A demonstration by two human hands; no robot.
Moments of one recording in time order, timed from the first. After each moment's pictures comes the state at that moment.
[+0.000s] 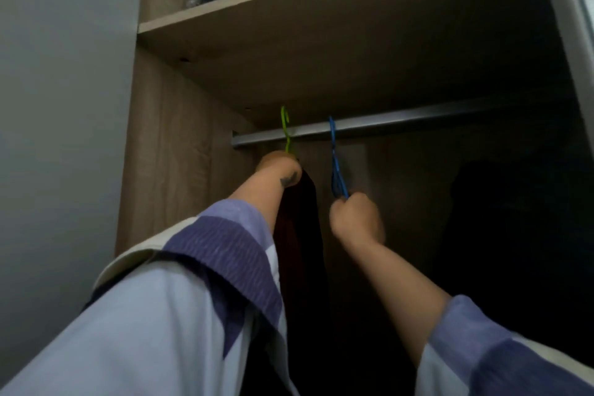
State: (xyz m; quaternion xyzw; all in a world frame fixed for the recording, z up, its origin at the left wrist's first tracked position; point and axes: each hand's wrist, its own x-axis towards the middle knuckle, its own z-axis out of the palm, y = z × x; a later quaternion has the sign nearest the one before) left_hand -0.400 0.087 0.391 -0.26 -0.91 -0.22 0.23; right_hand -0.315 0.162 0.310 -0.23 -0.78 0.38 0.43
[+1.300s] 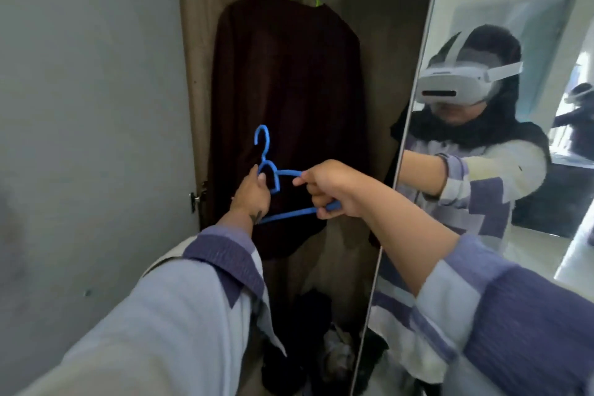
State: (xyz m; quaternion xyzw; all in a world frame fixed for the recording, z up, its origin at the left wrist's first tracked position) left_hand -0.256 -0.013 0.014 -0.15 -0.88 -0.45 0.09; right_hand -0.108 0.090 0.104 -0.15 -0.81 0.56 0.02
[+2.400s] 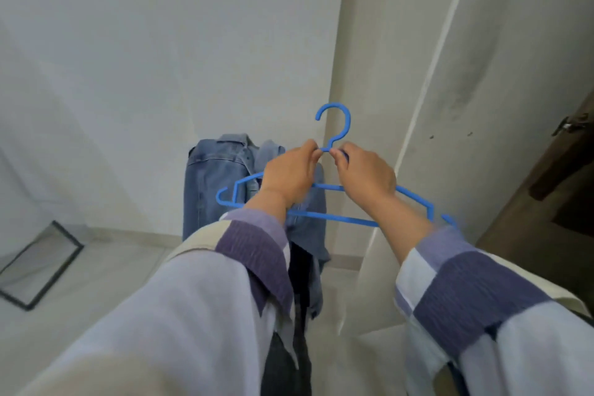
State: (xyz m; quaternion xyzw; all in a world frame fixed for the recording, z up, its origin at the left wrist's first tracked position) left_hand 0.215 -0.343 -0.070 0.25 -0.92 -0.13 0.27; right_hand 0.127 -0.234 -0.049 0.40 -0.88 0.23 0.11
